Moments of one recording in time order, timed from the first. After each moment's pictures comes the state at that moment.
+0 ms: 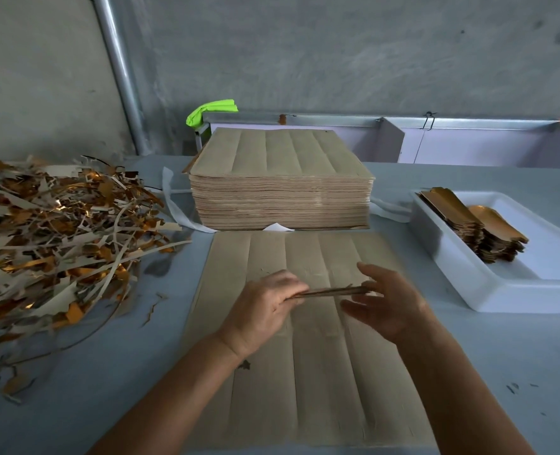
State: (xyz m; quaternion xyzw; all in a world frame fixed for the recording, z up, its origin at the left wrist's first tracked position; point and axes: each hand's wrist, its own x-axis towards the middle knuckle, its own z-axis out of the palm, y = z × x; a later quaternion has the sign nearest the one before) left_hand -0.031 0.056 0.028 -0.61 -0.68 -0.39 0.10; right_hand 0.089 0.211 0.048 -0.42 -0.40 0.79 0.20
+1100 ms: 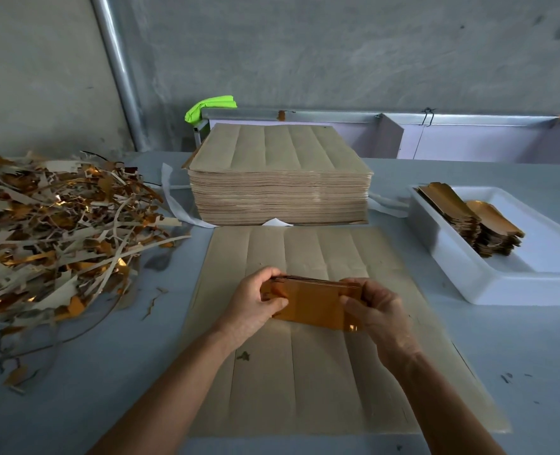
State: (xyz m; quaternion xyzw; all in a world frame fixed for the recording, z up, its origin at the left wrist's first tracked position) left_hand -0.046 0.055 -0.006 -0.37 -0.72 -0.55 -0.20; right_hand 0.108 0.197 -0.004 -0.25 -0.66 0.64 0.30
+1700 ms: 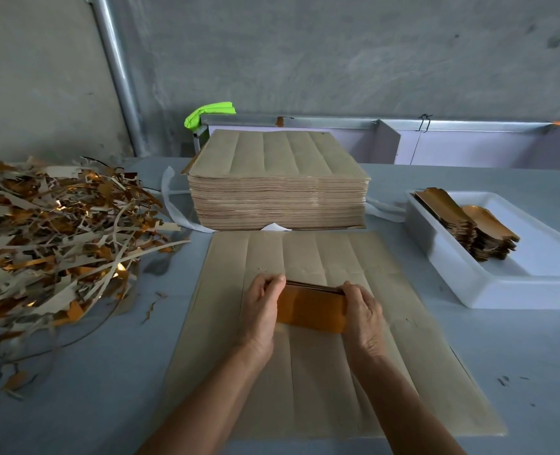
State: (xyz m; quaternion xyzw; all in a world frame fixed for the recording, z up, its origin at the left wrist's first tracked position) left_hand -0.020 0.083 -0.017 -0.17 -0.60 -0.76 -0.18; right_hand 0.078 0.172 -0.005 -0.38 -0.61 0.59 0.37
